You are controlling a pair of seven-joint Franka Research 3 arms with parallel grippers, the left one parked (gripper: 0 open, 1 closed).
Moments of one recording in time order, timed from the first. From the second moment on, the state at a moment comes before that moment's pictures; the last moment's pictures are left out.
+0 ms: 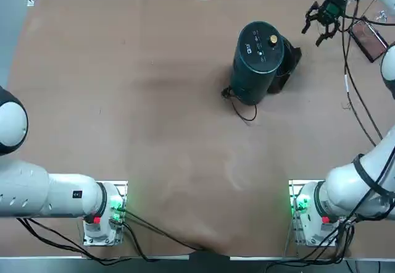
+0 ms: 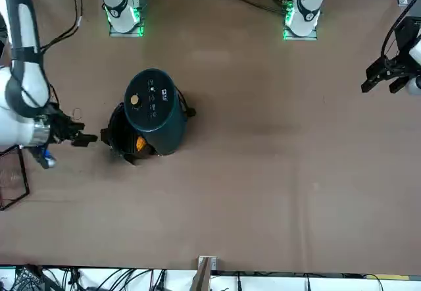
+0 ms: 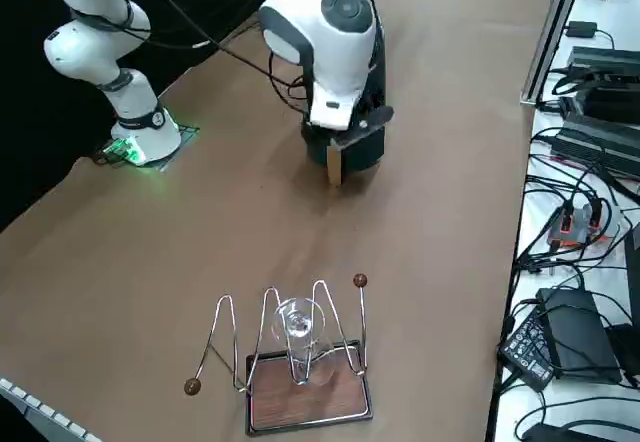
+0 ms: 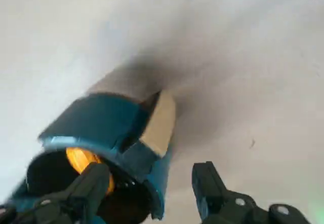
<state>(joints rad) -0.18 0.45 0.04 -1.64 0.28 1.78 0.49</state>
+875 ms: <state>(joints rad) -0.23 0.48 0.05 -1.70 0.28 1.80 0.96</state>
